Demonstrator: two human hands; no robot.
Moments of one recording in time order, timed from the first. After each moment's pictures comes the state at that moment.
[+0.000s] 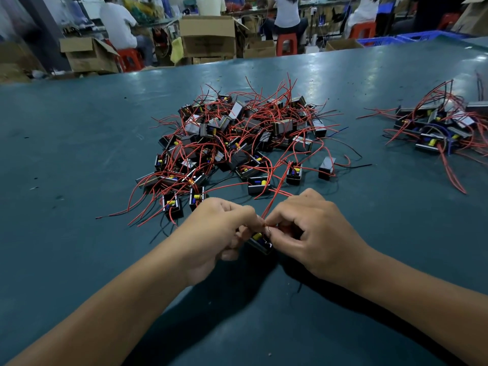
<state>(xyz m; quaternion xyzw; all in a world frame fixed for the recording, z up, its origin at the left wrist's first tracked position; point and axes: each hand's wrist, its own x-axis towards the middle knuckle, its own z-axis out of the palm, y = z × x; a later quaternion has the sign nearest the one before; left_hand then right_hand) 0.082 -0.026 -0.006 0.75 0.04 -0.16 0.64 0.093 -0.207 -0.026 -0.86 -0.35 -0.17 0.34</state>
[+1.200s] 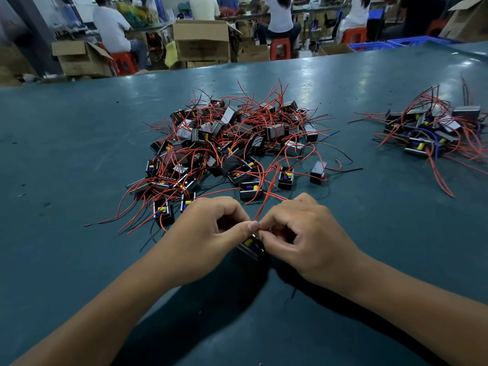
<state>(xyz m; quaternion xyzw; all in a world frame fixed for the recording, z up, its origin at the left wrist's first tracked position) 0.085 -0.010 -0.004 0.88 -0.21 0.03 0.42 0.096 -0.208 -0.029 -0.85 -0.34 -0.19 0.35</state>
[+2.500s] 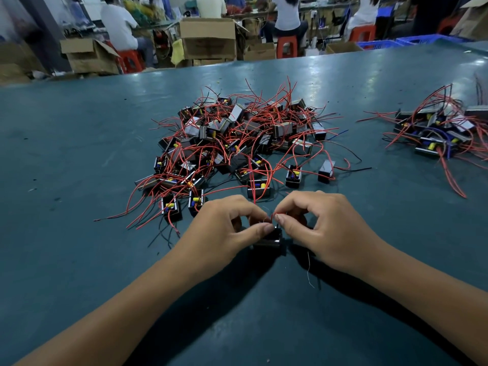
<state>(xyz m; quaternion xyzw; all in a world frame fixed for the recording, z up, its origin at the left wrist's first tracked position) 0.091 -0.015 -0.019 0.89 -0.21 0.06 0.39 0.106 -0.225 -0.022 -0.86 -0.30 -0.10 0.40</state>
